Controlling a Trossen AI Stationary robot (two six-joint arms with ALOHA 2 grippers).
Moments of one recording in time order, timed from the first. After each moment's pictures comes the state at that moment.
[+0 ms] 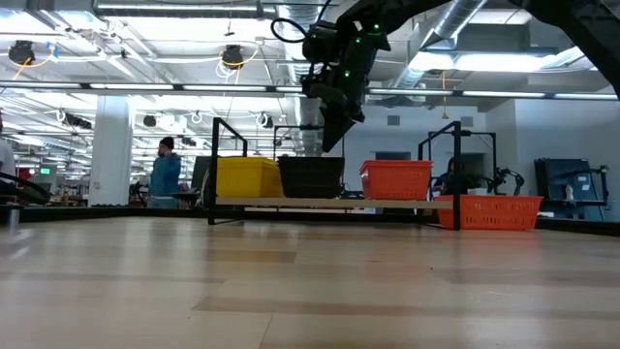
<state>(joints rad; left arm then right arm) -0.22 1.39 1.85 -1.57 -0.69 -0.62 -0.41 2.05 1.89 -0.94 0.05 -0.08</state>
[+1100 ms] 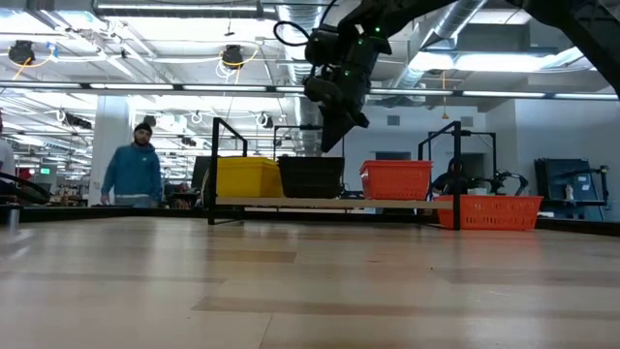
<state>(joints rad) -0.22 1.39 1.85 -1.57 -0.69 -0.66 -0.43 2.05 1.89 -0.94 -0.05 0.06</state>
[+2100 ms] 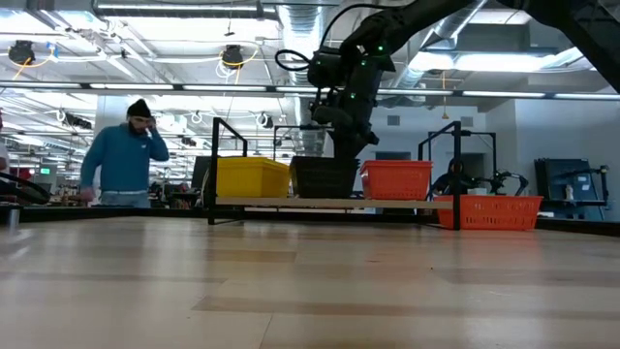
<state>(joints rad) -0.22 1.39 1.85 -1.57 -0.69 -0.66 -0.44 2.05 1.75 -0.89 0.00 0.06</state>
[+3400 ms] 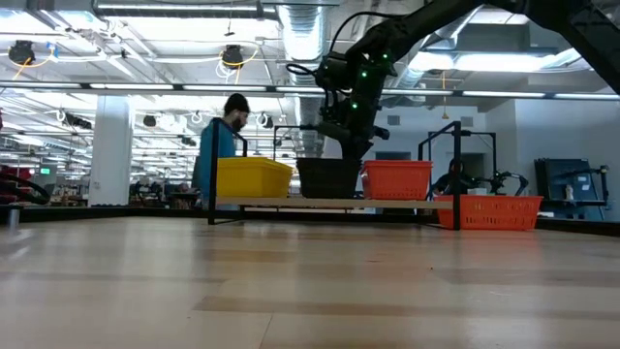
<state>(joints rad) -0.22 1.39 1.85 -1.57 -0.69 -0.68 -0.52 2.05 1.75 -0.81 0.24 0.13</state>
